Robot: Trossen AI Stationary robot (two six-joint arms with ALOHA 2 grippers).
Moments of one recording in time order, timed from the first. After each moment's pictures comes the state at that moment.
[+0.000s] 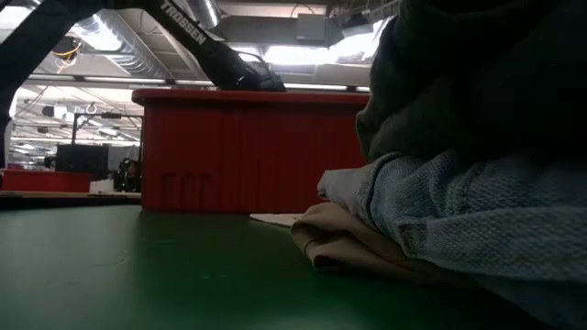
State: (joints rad) left arm 0.63 1.99 1.43 -0.50 0.02 0.00; right arm 0.39 1.76 1.57 -0.43 0.45 0.13
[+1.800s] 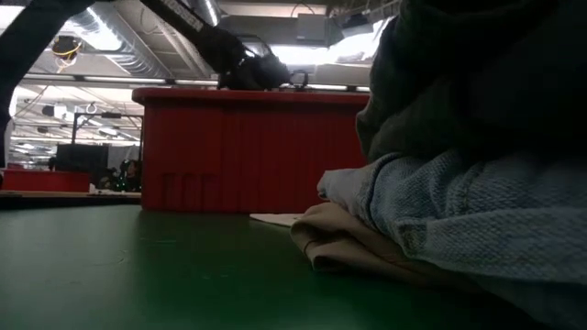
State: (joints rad) left arm 0.62 1.93 1.48 -0.46 0.17 -0.02; right arm 0.39 1.61 1.57 -0.55 0.46 0.13
